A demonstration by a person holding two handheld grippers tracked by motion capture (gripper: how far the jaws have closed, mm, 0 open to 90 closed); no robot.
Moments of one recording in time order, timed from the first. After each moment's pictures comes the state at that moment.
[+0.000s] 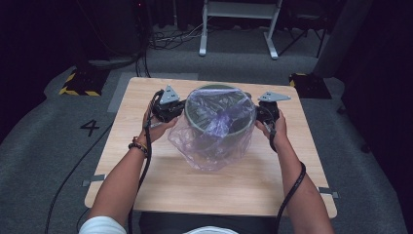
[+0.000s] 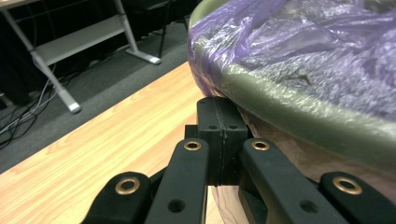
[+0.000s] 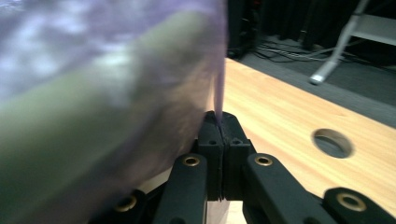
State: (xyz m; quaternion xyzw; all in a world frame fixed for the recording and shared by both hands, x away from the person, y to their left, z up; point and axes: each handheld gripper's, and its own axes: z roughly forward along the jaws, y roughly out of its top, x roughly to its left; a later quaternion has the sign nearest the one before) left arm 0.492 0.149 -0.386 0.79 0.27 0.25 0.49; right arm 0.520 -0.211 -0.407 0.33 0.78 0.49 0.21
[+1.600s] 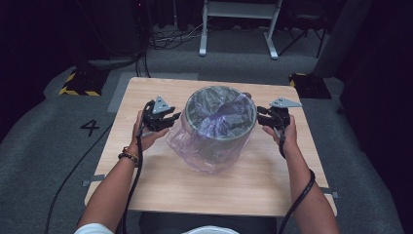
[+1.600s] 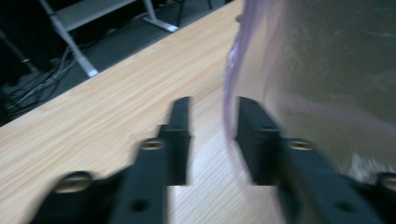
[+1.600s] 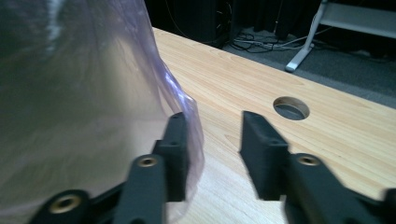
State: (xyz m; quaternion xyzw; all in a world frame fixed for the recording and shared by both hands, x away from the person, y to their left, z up) left arm 0.482 0.187 -0.419 0.80 0.32 0.26 0.44; right arm 0.510 -0.249 -0.420 0.37 0.76 0.47 0.24
